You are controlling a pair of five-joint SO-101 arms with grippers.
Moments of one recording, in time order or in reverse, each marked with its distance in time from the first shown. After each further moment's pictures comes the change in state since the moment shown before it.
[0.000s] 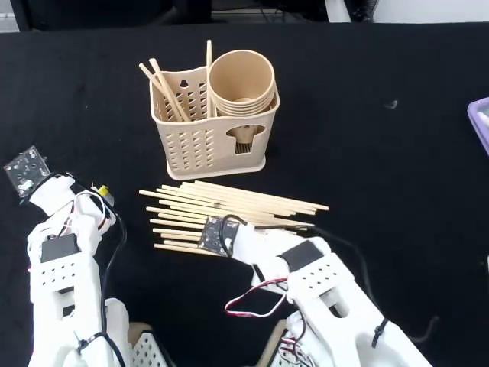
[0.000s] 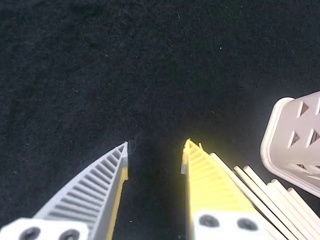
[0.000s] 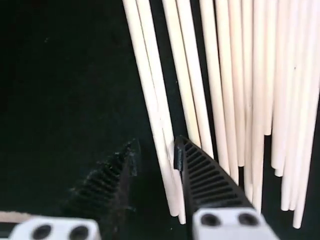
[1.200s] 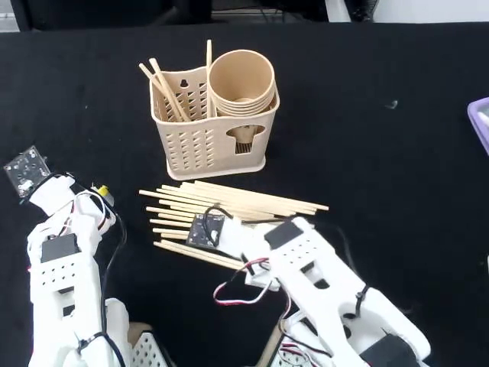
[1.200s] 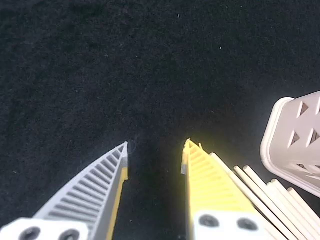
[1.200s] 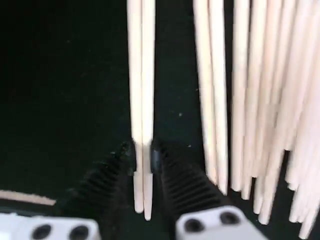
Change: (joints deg) left arm 0.0 0.0 0.0 0.0 0.0; right arm -3.4 16.1 -11.6 4.7 -1.1
